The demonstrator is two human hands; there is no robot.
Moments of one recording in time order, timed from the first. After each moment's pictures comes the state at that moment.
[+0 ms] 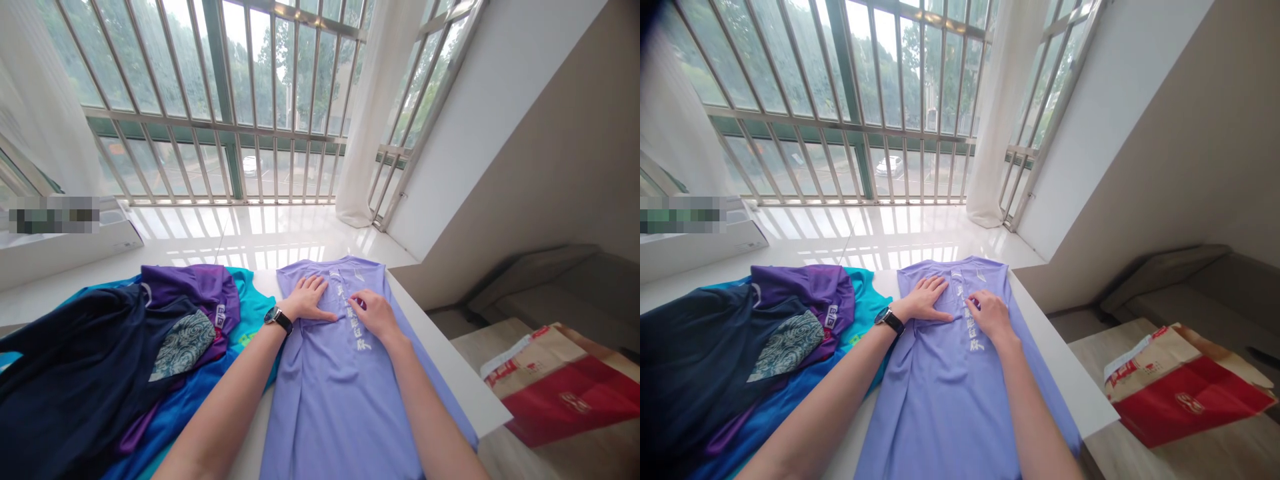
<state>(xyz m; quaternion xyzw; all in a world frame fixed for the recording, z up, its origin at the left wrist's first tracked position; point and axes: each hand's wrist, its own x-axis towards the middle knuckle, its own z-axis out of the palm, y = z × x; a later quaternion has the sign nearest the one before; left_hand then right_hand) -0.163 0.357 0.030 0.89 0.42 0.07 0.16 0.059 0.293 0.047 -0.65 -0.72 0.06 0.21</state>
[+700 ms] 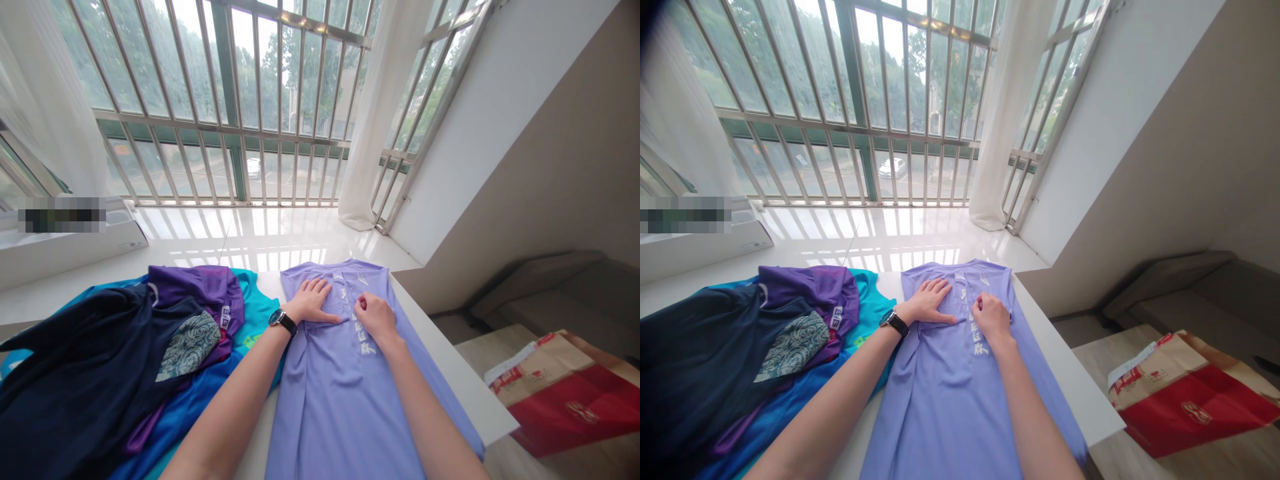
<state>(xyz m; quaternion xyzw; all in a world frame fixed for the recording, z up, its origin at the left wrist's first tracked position) -0.163 0.357 0.031 0.89 0.42 0.06 0.16 0.048 0.302 0.036 -0.73 -0.65 0.03 0.20</state>
